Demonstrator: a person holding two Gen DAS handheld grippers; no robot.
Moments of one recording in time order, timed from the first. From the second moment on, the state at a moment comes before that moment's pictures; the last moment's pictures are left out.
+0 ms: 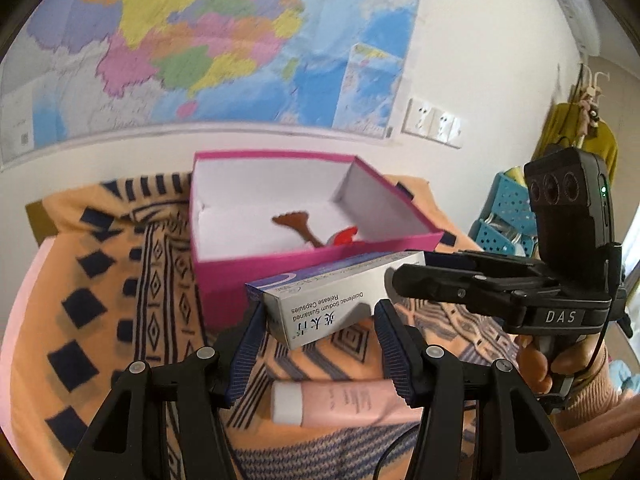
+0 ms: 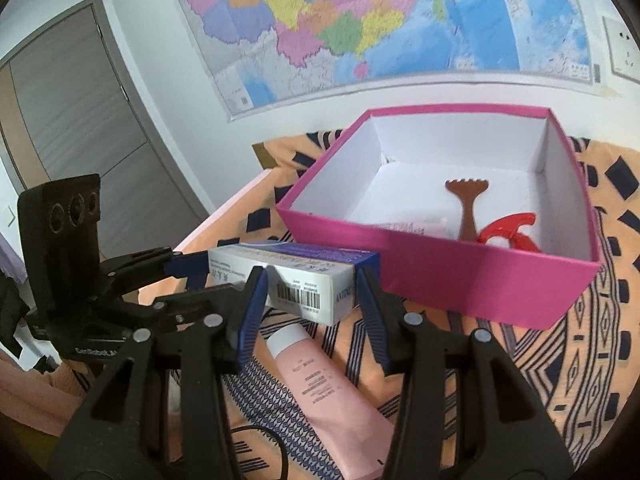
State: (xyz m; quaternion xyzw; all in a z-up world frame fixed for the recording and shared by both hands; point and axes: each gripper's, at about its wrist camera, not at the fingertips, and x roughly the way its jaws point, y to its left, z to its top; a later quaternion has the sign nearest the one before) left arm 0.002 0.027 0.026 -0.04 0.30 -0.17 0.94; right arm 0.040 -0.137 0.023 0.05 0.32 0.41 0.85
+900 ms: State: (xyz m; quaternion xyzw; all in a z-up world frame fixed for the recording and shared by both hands) left arm 0.047 0.003 0.053 0.00 0.28 -0.19 0.94; right arm 0.069 -0.166 0.049 0.07 0.29 0.38 0.88
